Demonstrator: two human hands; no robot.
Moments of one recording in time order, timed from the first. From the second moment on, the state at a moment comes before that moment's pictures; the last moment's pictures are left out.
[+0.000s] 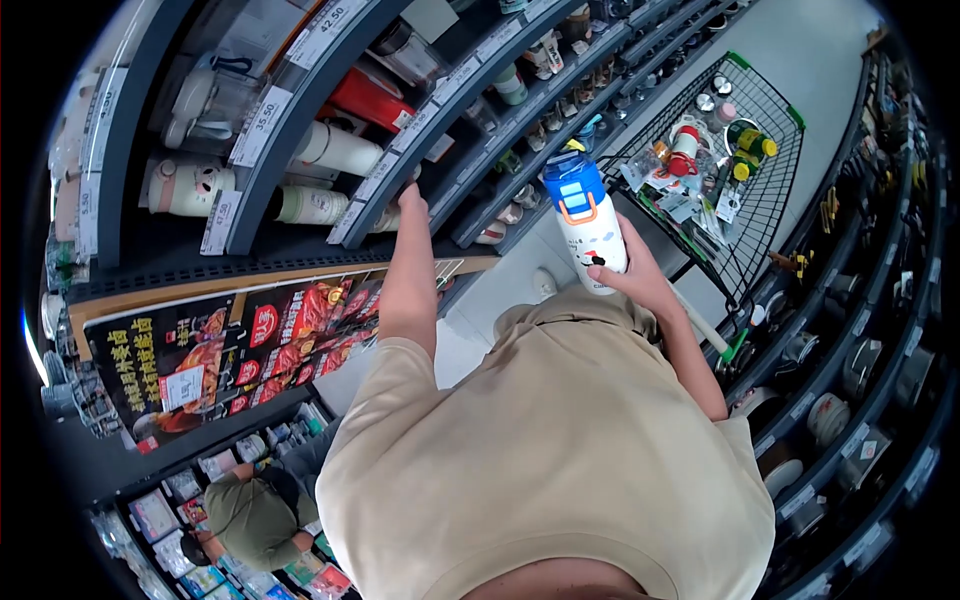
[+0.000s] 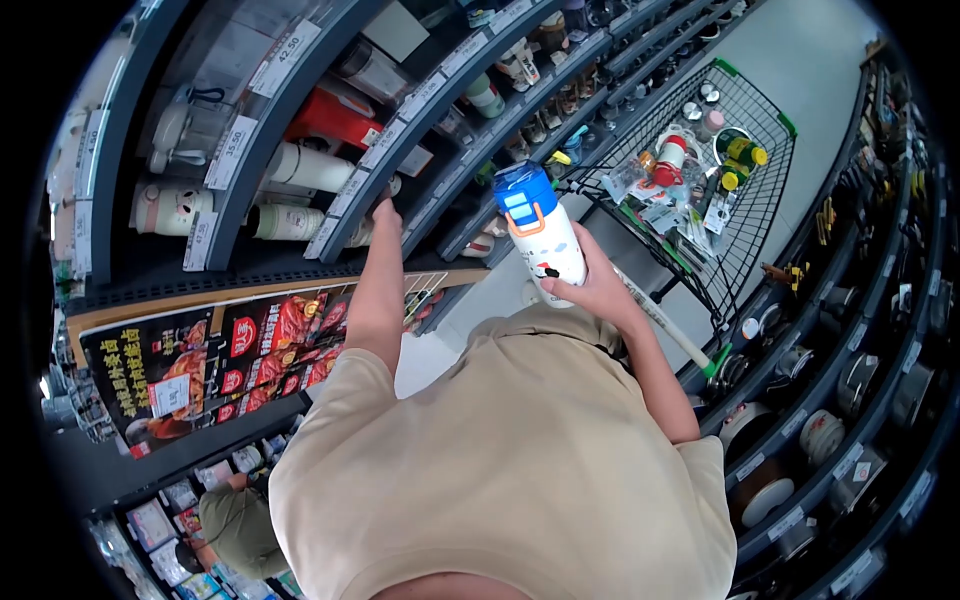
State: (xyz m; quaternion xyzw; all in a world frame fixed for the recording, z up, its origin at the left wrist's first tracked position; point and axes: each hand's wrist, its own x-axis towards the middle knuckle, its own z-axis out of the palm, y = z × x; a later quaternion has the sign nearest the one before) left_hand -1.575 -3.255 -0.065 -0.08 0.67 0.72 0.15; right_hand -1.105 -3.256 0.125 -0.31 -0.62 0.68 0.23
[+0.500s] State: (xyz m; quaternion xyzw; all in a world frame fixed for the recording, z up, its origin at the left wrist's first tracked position) left_hand -1.636 -3.235 -0.088 -0.02 0.77 0.64 0.08; right_hand -1.102 -3.286 0.139 -0.32 -0.57 0.69 0.32
